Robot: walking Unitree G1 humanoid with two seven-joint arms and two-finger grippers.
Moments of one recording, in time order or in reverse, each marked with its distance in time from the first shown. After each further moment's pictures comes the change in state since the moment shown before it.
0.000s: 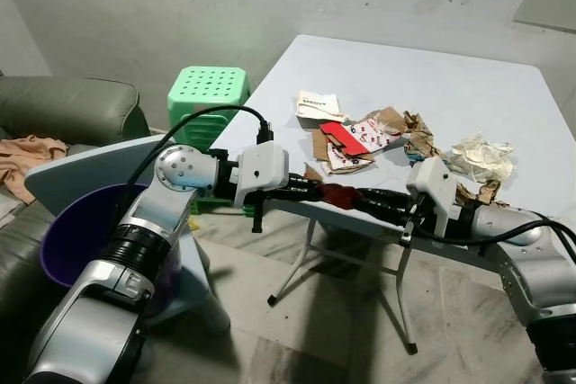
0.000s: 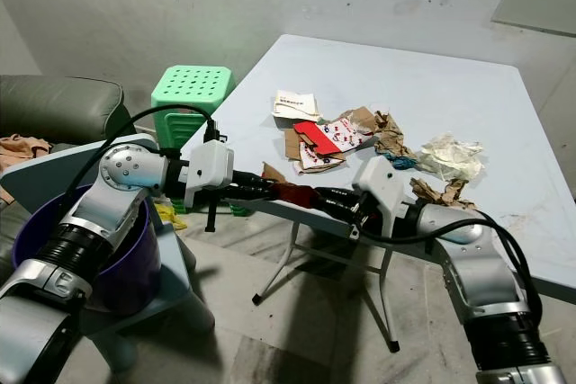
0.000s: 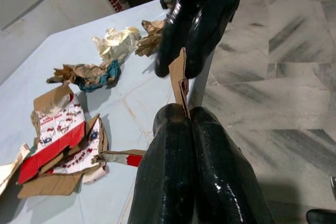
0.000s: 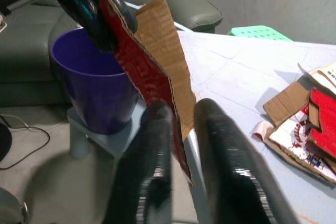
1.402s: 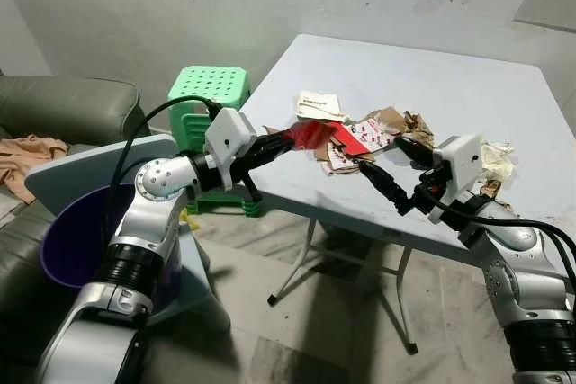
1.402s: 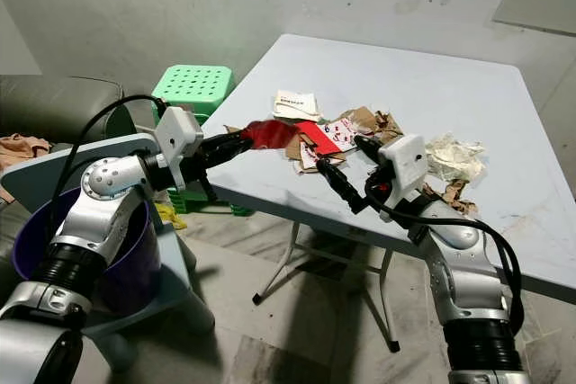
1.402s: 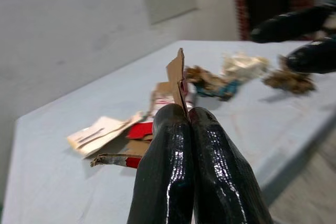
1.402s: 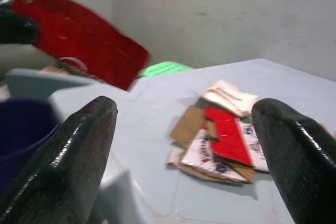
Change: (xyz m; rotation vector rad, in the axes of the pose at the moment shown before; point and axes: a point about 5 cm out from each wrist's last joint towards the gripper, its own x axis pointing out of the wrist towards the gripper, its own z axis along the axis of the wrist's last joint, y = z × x) left arm -0.023 0.010 -0.018 -0.242 -0.125 0.617; right arm 0.001 -0.016 -0.005 0.138 -0.217 -0.487
